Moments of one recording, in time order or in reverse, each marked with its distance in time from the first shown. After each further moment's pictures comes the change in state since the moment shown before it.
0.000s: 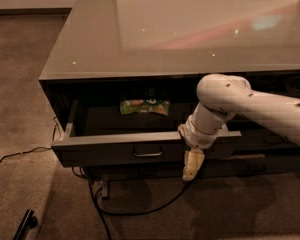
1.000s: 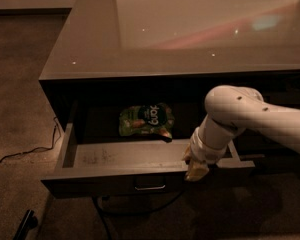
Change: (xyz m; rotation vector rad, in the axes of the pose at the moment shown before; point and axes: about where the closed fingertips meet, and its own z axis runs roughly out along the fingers) arm 0.008 0.048 0.000 -0.012 0.008 0.026
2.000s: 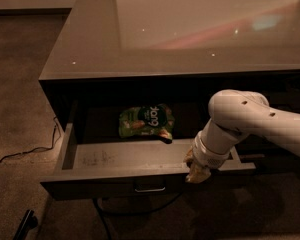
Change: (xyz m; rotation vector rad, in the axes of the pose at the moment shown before) arm 0.003 0.017 -0.001 0.011 -0.010 0.020
